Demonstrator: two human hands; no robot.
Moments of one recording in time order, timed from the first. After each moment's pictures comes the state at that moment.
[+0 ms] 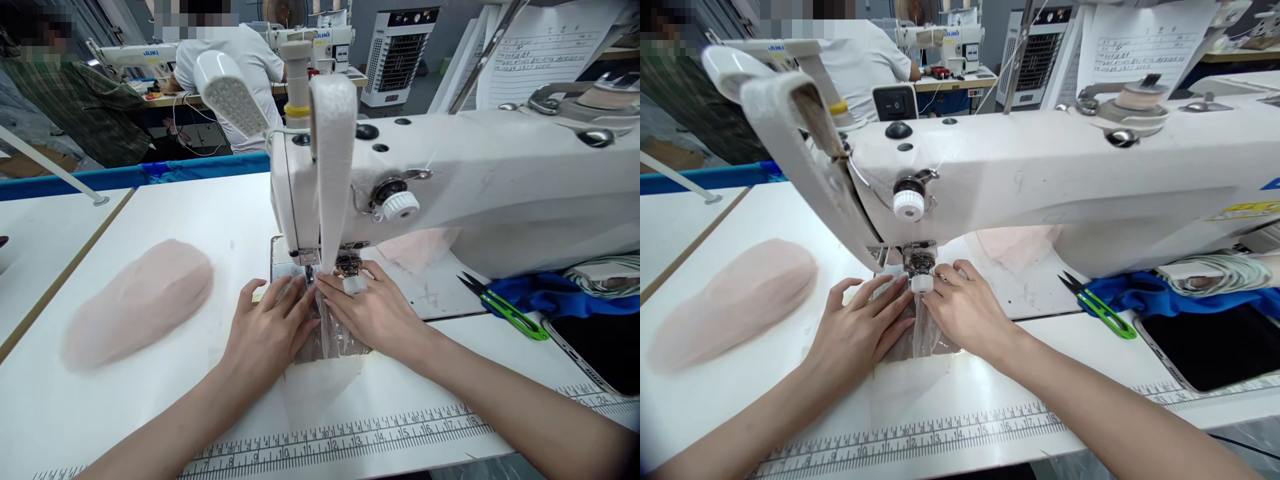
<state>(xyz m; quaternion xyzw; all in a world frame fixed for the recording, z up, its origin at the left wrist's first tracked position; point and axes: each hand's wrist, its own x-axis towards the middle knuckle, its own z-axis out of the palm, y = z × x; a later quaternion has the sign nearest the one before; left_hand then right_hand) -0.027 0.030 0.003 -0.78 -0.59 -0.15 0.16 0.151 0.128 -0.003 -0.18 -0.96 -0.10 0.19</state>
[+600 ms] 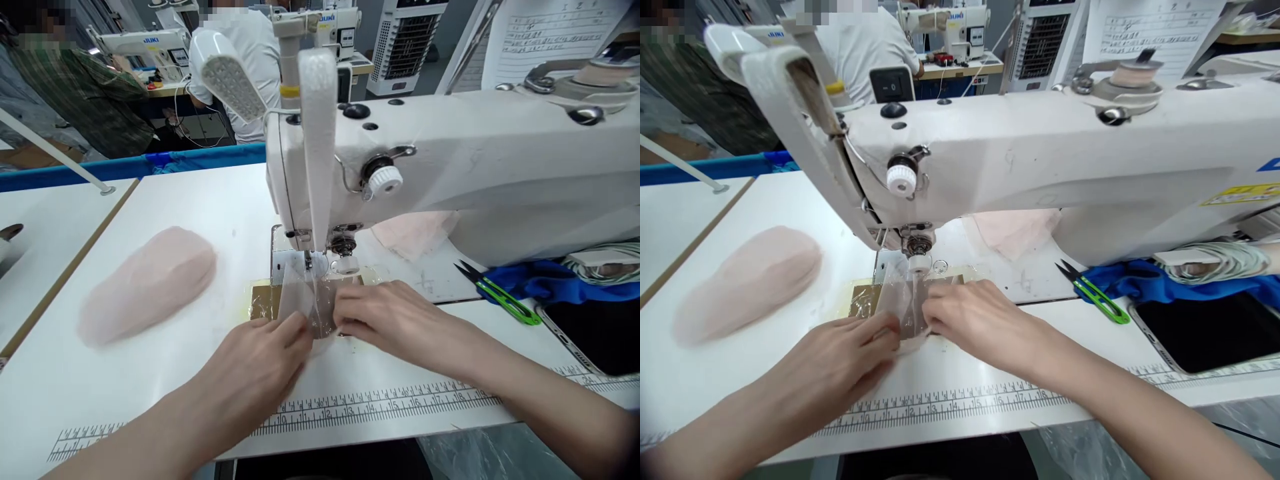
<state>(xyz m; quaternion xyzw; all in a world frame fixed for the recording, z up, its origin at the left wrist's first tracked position) -0.022 -0.011 0.044 -0.82 -0.56 -0.02 -0.11 0.176 0.111 0.049 -0.19 -0.96 0.22 0.02</state>
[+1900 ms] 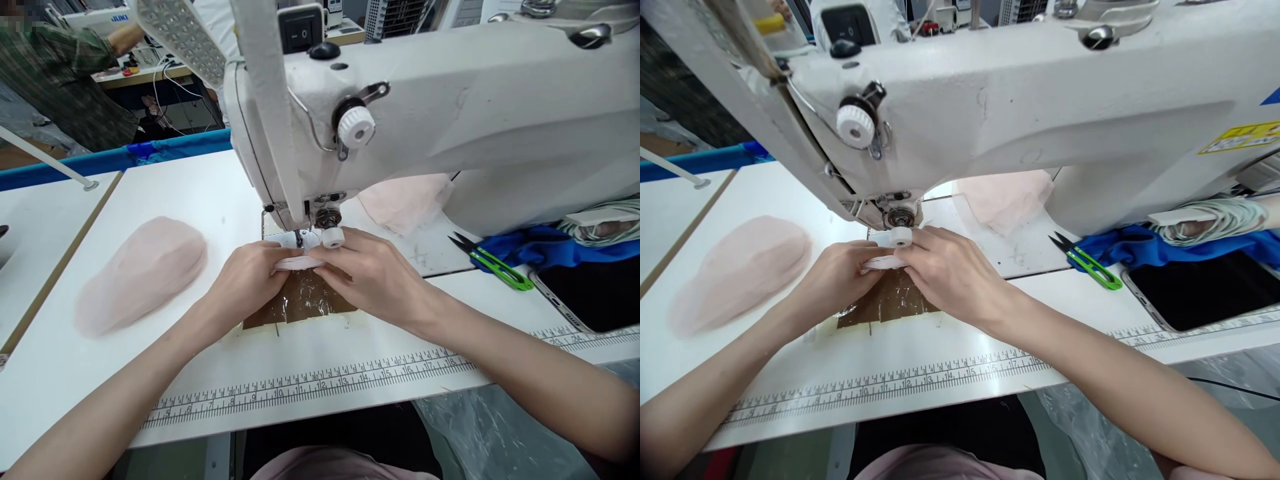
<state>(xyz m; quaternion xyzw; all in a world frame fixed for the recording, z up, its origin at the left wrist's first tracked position) -0.039 0.052 0.034 -0.75 -0.64 -0.14 -0.07 0.155 0.115 0.024 -0.19 -0.93 0.04 0.31</state>
